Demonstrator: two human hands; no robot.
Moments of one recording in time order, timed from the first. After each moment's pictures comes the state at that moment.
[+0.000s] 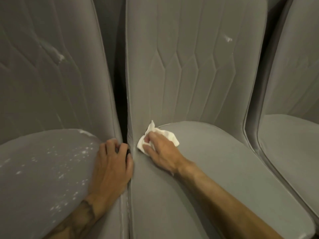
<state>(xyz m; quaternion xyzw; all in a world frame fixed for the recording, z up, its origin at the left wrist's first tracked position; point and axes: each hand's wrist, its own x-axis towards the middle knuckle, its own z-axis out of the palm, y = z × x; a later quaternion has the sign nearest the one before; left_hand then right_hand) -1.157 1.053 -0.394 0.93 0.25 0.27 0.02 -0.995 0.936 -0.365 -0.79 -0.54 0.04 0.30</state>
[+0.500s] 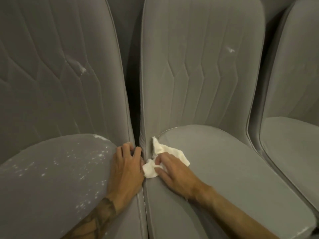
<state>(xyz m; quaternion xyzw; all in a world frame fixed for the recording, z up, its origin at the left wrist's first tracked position) -1.161 1.056 -0.398 0.93 0.25 0.27 0.06 -1.047 0.897 -0.369 -0.77 -0.57 0.03 0.29</state>
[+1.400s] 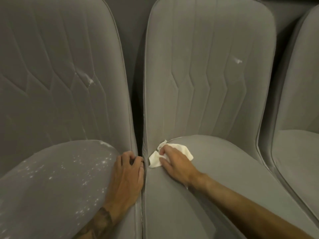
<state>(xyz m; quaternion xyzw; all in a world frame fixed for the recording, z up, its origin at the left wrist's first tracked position) -1.160 1.058 -0.400 0.92 0.26 0.30 0.05 -0.992 0.928 -0.351 -0.77 -0.56 0.07 0.30</state>
